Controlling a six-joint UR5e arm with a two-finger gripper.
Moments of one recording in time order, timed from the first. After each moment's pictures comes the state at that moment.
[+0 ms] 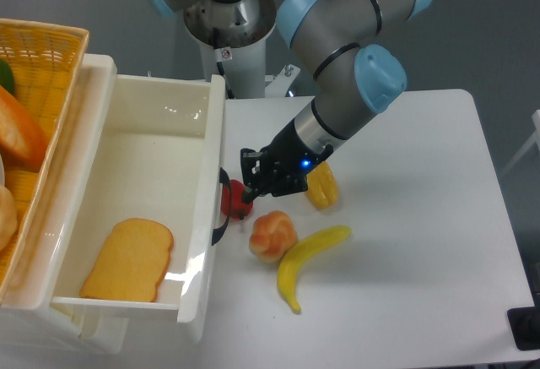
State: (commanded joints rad) arm 2.58 -1.85 -1.61 -1.43 0.92 0.67
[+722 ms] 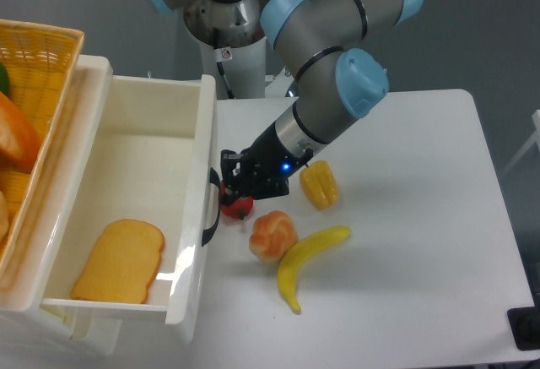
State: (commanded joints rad) arm 2.54 -1.85 -1.61 -1.43 0.91 0.64
